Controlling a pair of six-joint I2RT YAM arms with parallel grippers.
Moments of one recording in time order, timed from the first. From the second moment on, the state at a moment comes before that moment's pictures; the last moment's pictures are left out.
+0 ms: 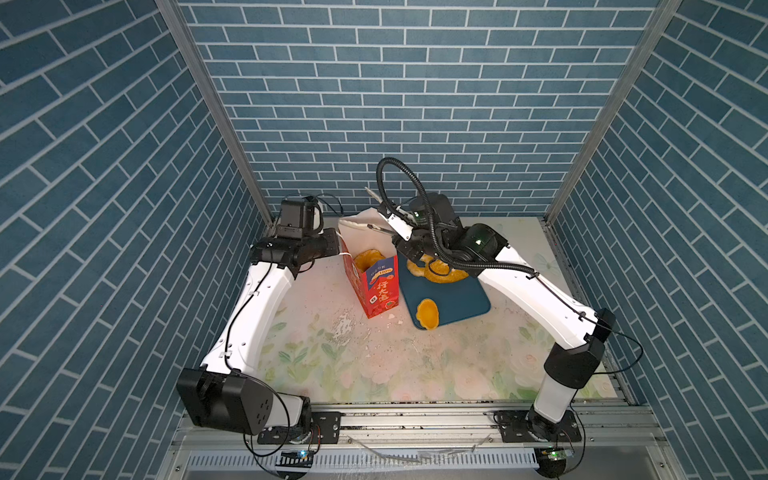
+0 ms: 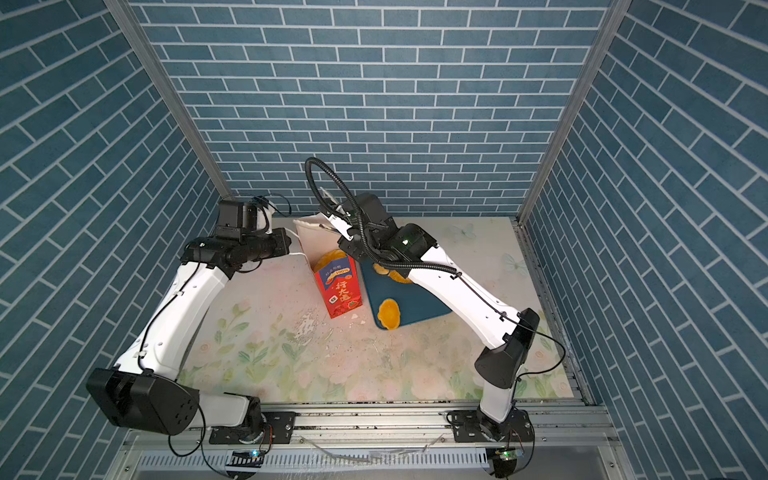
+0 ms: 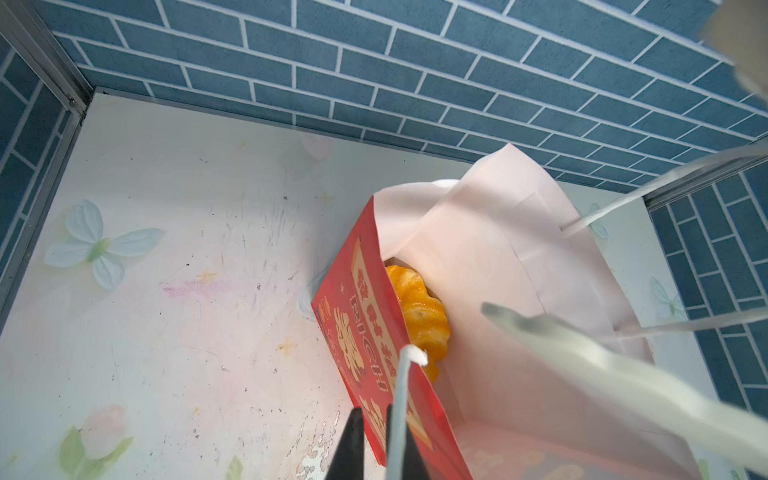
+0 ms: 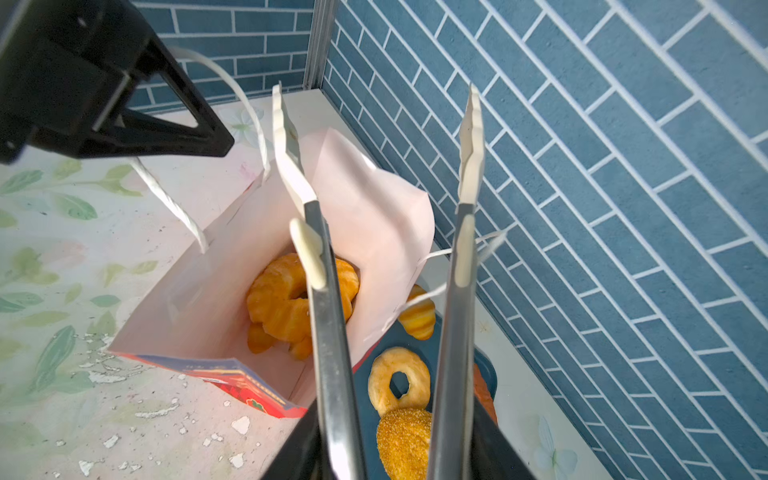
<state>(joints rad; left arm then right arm) -0.16 1.39 1.48 -0.81 0.11 -0.30 0.95 1.78 2.07 -0.83 0.25 -0.33</state>
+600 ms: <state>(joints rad) -0.16 1.42 1.49 -0.79 0.14 -0.31 0.68 1.57 1.96 -1.20 0.25 0.00</state>
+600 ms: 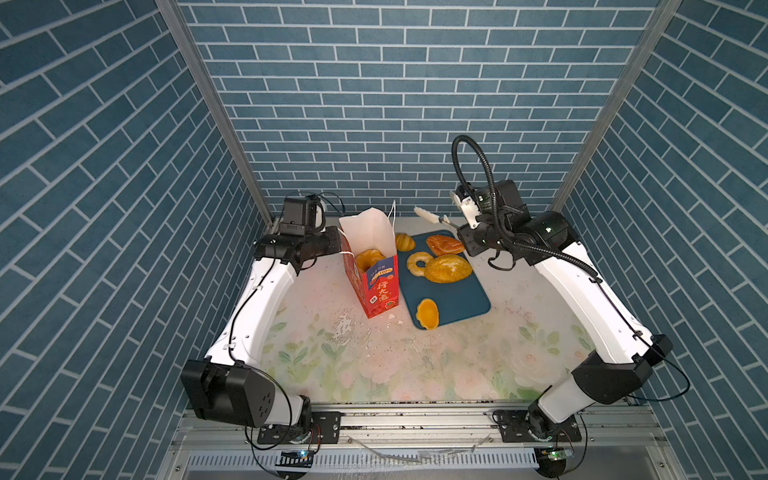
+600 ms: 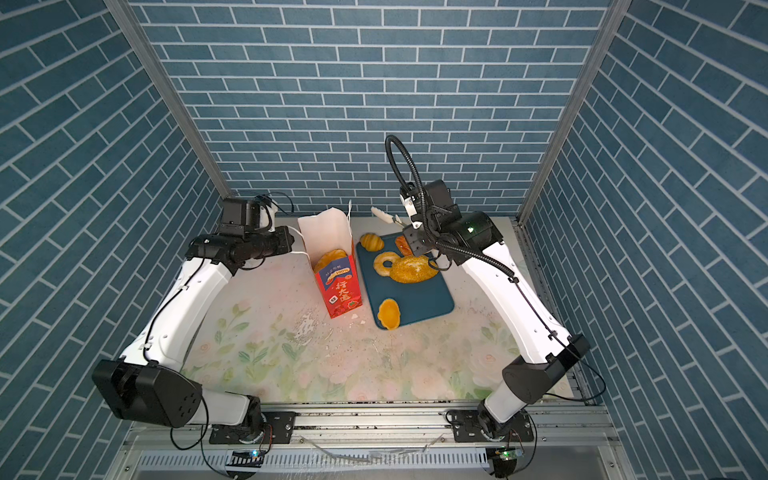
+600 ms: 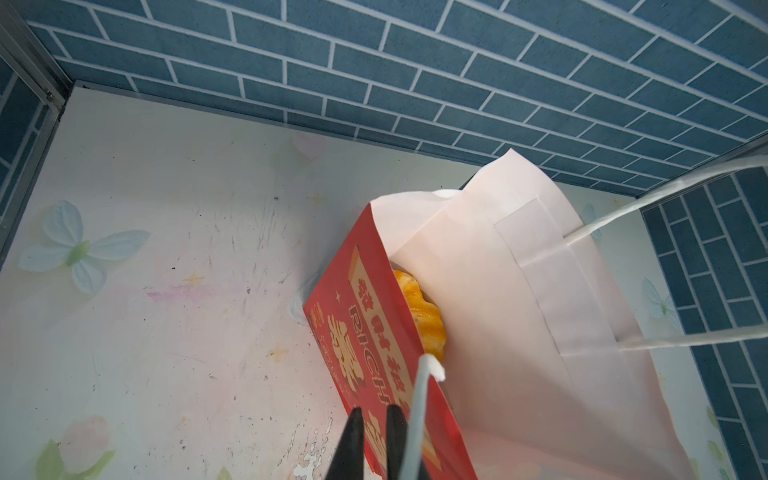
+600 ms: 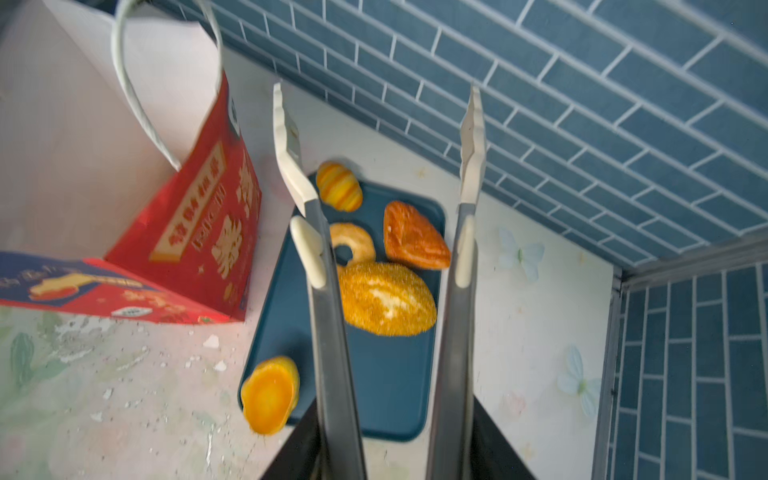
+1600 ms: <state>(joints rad) -0.16 1.42 1.48 -0.75 0.16 -0.30 0.66 1.44 1.51 -1.40 -0.06 0.23</state>
